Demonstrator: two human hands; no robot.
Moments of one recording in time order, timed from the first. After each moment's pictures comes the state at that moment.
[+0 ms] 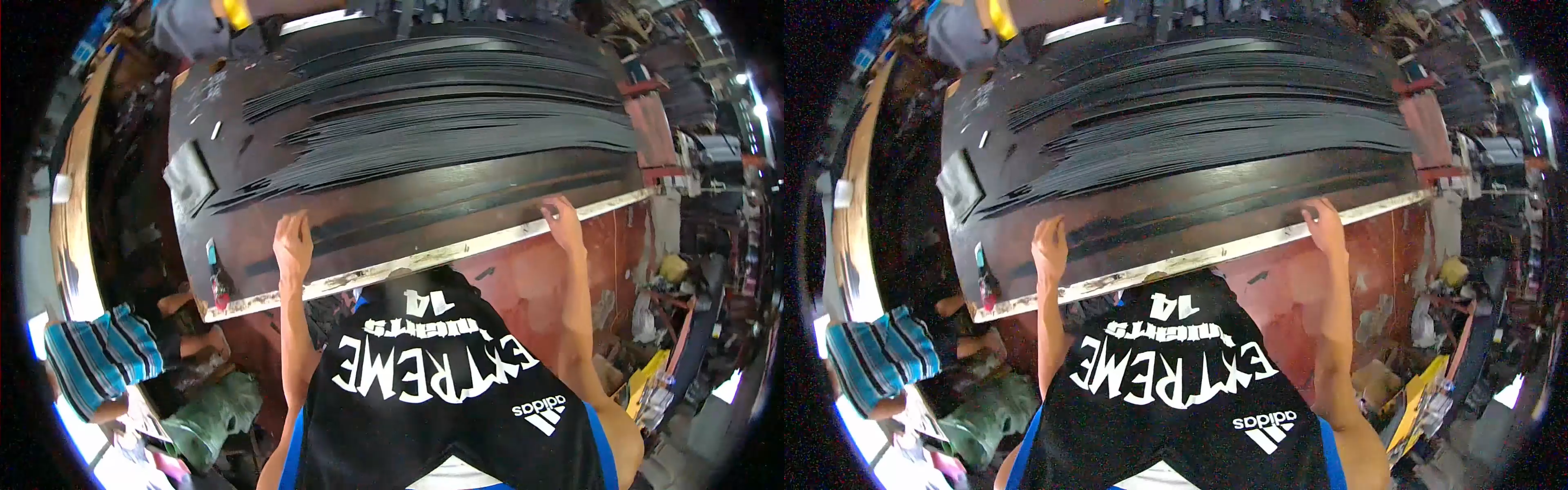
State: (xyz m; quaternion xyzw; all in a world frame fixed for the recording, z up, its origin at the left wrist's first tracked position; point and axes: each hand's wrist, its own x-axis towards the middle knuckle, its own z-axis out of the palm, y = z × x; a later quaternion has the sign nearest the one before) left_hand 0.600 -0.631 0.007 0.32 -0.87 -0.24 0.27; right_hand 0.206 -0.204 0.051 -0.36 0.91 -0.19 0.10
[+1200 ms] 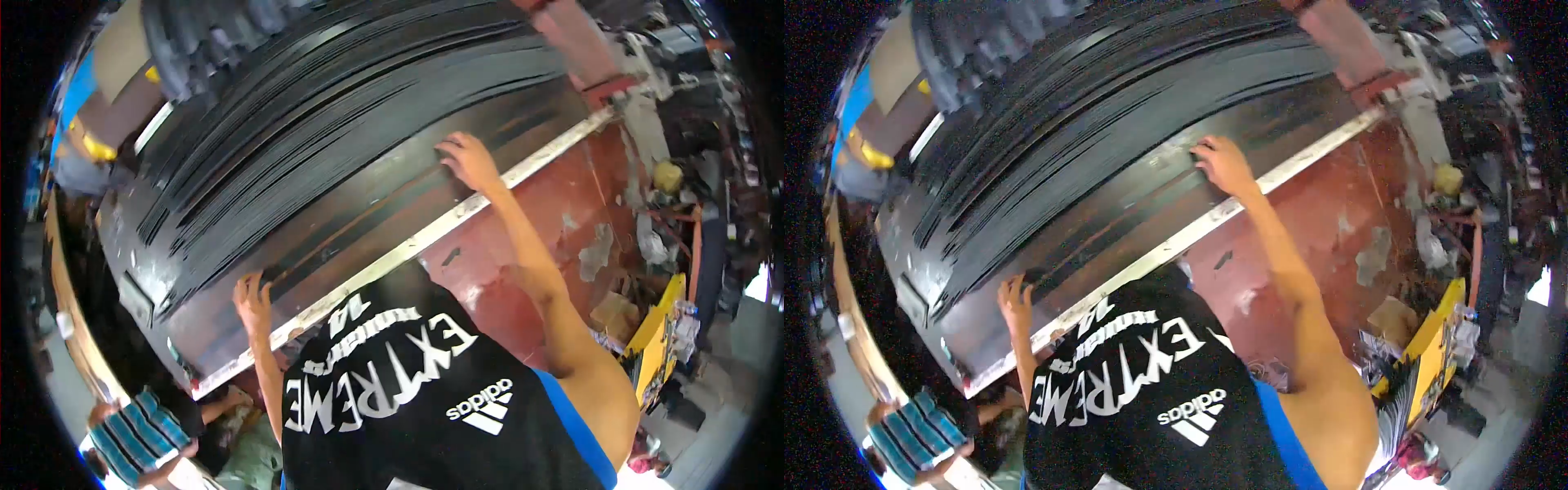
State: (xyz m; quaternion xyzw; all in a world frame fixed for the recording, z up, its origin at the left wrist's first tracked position) left_hand 0.489 -0.529 -0.018 0.27 -0.94 -0.17 0.08; right_hand 0.053 -0.158 -0.022 -0.45 0.86 -0.23 -0.01
